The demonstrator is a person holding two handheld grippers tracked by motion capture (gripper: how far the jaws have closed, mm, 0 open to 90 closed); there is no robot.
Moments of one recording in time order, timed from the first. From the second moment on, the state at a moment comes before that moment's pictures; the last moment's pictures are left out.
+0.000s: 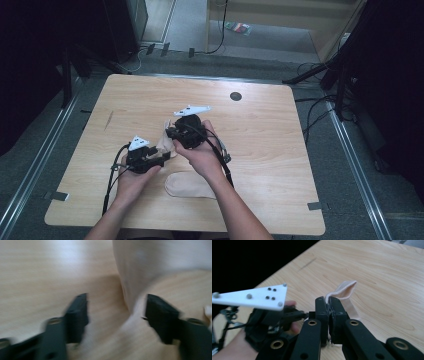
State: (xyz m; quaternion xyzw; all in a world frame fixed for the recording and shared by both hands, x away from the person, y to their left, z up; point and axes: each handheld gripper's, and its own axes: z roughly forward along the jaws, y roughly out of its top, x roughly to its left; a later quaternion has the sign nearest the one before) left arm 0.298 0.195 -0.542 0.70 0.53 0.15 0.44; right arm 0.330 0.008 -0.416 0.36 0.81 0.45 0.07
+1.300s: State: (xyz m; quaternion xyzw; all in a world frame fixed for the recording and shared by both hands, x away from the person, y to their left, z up) left arm 0.335 0.204 -0.548 0.67 0.57 0.10 0.46; right arm 0.361 -0.099 -0.517 0.46 0.81 0.35 0.12
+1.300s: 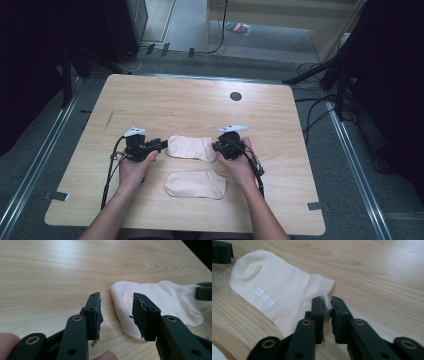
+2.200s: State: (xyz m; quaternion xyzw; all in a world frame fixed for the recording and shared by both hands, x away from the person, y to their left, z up) left arm 0.311 0.190 -0.524 0.71 0.53 0.11 0.45; right arm 0.348 -0.104 -0.506 0.48 0.78 0.39 0.12
